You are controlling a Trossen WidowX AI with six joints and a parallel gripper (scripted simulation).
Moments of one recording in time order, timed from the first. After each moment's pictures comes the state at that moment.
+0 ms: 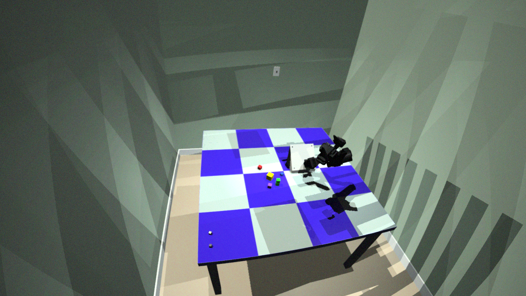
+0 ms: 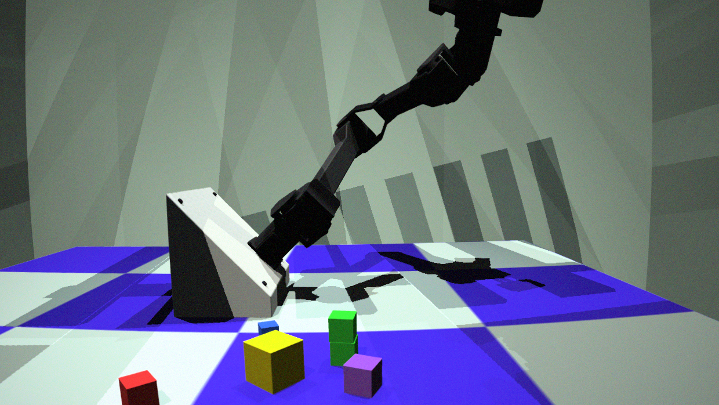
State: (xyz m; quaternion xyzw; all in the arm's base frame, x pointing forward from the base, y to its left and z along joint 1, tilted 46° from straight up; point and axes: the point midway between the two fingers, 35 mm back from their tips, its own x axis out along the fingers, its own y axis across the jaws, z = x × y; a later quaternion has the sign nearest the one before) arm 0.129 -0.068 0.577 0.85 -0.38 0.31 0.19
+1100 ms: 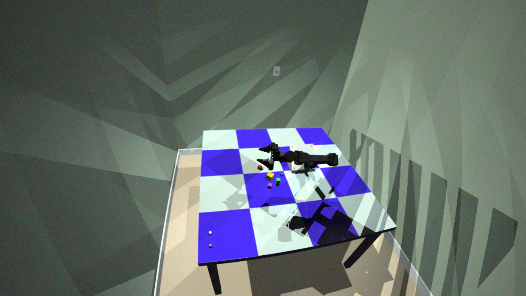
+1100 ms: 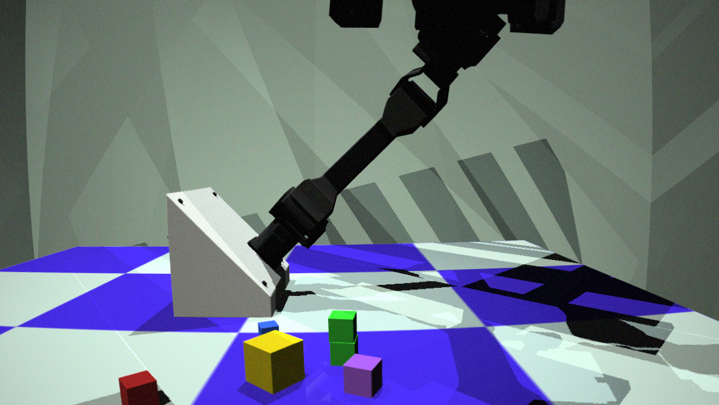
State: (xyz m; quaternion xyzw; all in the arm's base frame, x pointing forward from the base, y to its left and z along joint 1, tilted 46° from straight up) arm 0.441 -0.049 0.359 0.34 0.07 -0.11 0.93
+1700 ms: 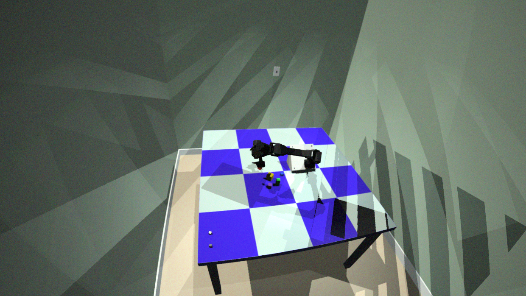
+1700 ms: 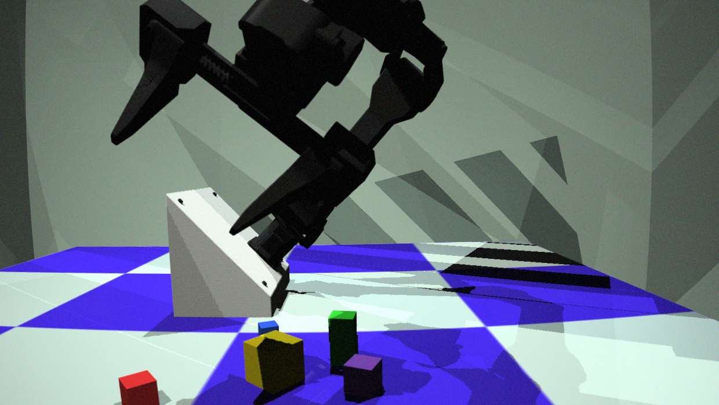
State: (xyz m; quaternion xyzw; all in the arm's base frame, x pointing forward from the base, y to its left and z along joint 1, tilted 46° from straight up) arm 0.465 -0.066 0.159 0.03 0.45 0.06 0.89
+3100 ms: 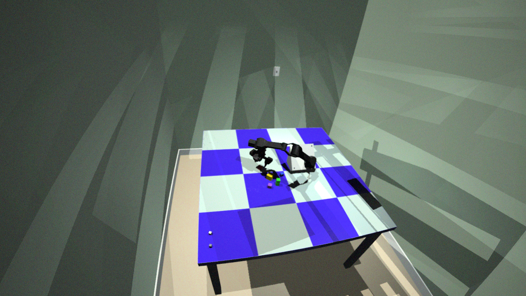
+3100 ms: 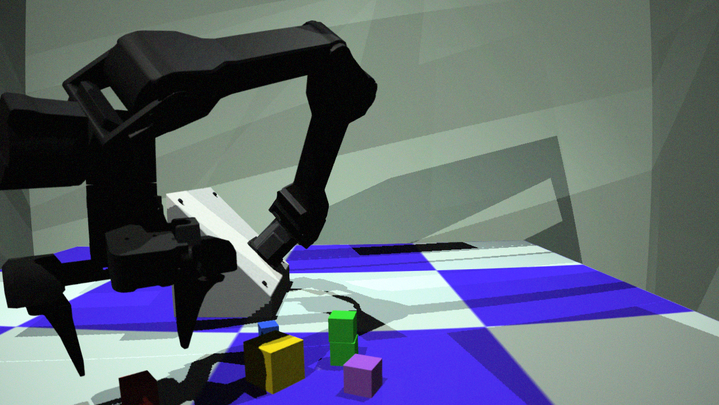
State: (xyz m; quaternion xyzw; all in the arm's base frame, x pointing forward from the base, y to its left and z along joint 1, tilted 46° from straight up) arm 0.393 -0.036 -0.014 0.00 0.50 0.50 0.71
